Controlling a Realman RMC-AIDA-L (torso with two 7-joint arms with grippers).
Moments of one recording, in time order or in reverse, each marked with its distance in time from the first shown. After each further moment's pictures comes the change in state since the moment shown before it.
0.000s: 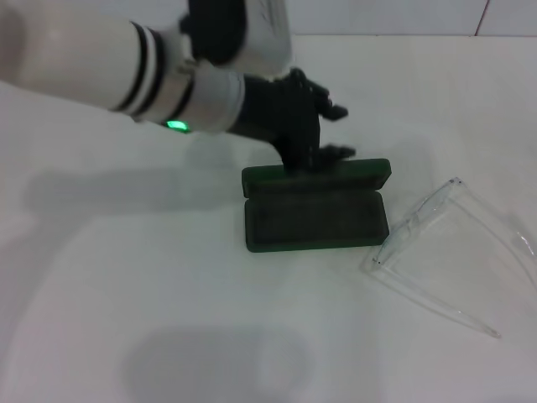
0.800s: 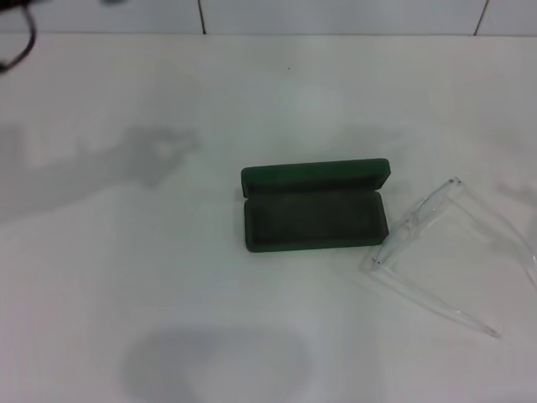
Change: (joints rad) left arm 0.196 0.034 -0.620 -0.029 -0.681 0.434 -0.053; right arm 0.070 -0.135 0.004 -0.448 -0.375 0.039 0.331
